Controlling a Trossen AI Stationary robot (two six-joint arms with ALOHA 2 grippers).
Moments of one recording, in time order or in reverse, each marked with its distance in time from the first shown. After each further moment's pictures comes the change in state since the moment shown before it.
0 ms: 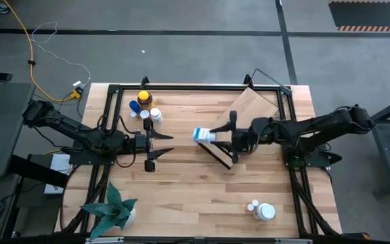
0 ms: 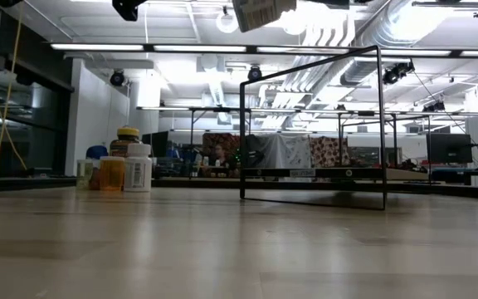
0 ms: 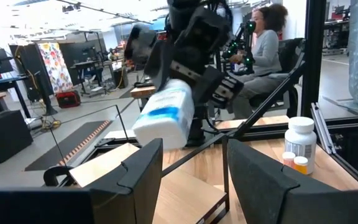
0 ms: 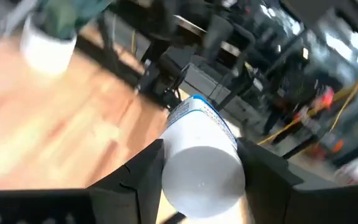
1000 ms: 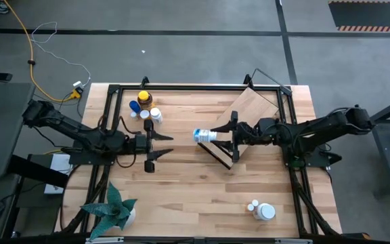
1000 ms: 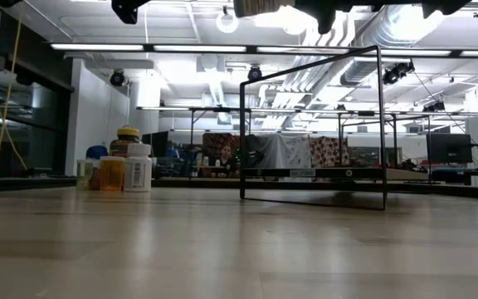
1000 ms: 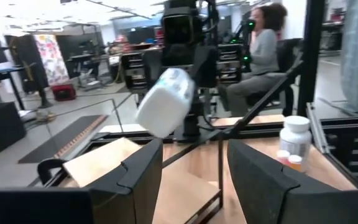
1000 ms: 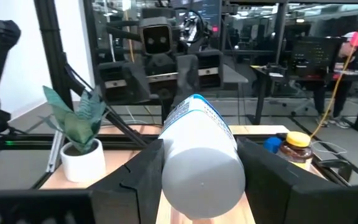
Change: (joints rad) left arm 0.000 0.000 0.000 -0.020 -0.007 -0.042; right arm -0.033 0.000 -0.189 0.421 -0.081 0.666
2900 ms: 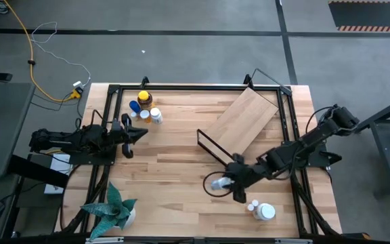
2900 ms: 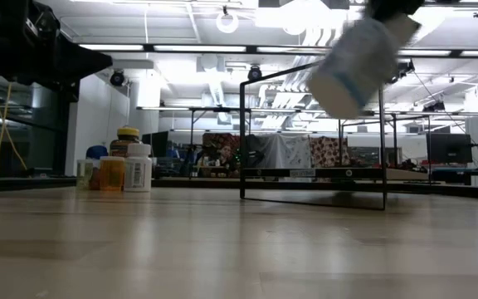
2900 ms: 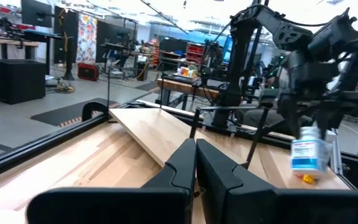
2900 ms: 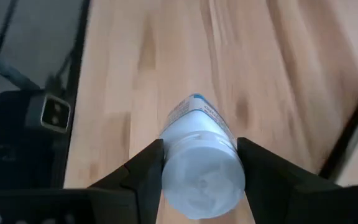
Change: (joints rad) left arm 0.260 -0.987 -0.503 -0.422 0.131 -0.281; right arm 0.383 0.246 0.325 -0.882 0.113 0.502
